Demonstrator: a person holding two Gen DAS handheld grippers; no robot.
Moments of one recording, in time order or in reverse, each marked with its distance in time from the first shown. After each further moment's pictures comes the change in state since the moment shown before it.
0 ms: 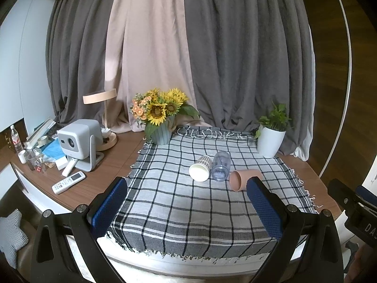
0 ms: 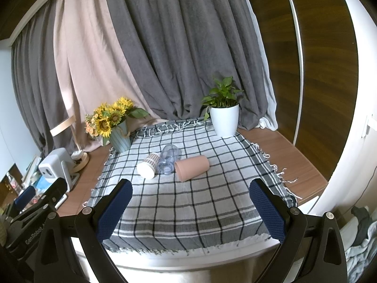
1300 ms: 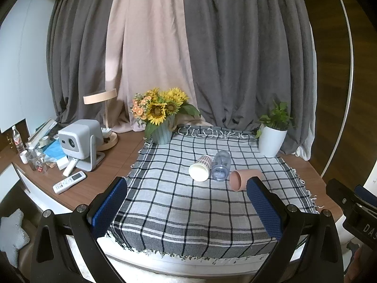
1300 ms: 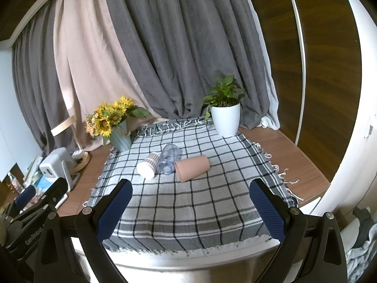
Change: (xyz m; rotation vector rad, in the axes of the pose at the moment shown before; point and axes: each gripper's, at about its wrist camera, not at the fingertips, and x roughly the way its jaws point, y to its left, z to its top) left arm 0.002 0.000 0.001 -0.002 0.006 0.014; right arm 0.006 -0.002 0.006 0.002 0.006 0.011
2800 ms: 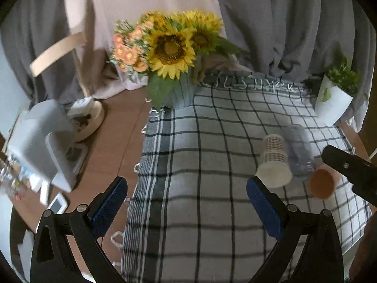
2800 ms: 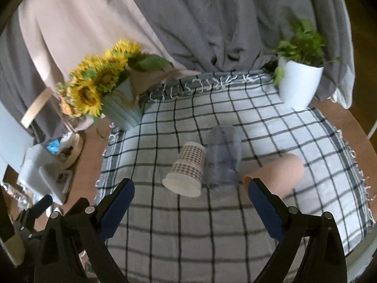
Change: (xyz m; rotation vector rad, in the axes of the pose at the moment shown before) left arm 0.322 0.091 0.045 0.117 0.422 0.006; right arm 0.319 0.137 0.048 0.025 0.367 0.065
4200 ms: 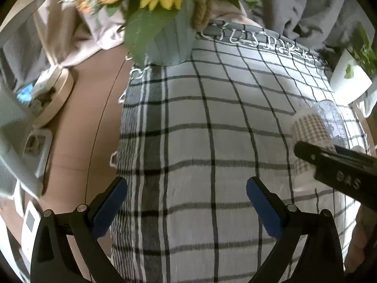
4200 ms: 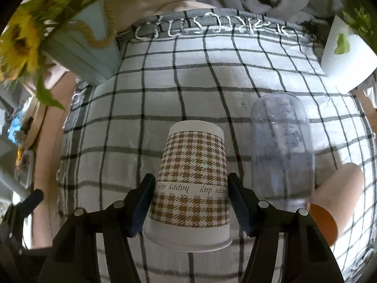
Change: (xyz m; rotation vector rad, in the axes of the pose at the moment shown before) left arm 0.106 0.029 0.004 0.000 0.246 -0.075; right arm 0.145 0.037 0.014 -0.062 0.315 -0.095
